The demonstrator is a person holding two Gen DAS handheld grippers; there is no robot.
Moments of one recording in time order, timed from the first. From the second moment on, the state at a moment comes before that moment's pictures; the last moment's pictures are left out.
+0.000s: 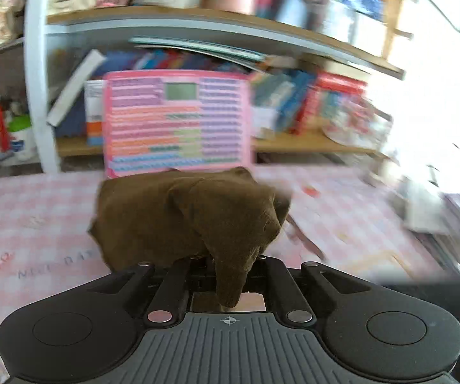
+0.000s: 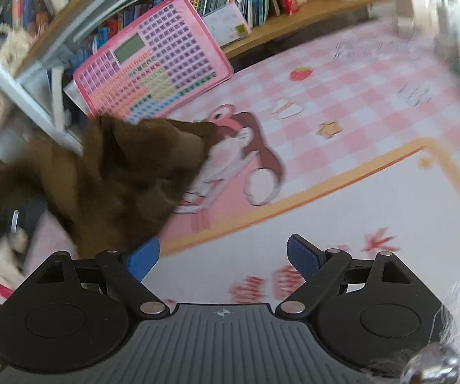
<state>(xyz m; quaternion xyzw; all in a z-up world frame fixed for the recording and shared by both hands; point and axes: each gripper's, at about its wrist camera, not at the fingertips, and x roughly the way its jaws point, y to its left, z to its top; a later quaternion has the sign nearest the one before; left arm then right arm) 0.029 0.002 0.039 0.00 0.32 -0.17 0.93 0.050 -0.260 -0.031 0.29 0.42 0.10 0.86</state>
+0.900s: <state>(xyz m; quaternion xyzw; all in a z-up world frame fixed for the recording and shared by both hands) -0.080 0.138 0.161 -0.07 0.09 0.08 0.99 0.126 -0.203 -0.071 0.69 0.40 0.17 0.58</state>
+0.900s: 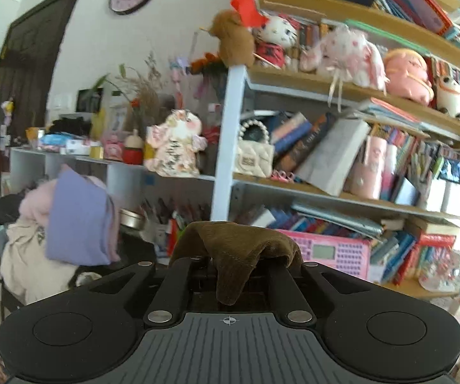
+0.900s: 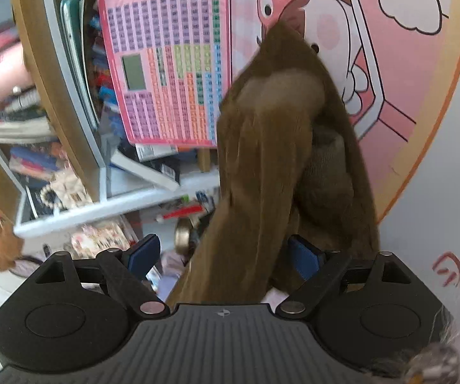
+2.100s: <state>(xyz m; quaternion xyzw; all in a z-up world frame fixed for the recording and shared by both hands) -0.043 0.118 0.051 -0.09 0.33 -0.06 0.94 0.130 -0.183 0.150 0.21 0.25 0.43 0.84</state>
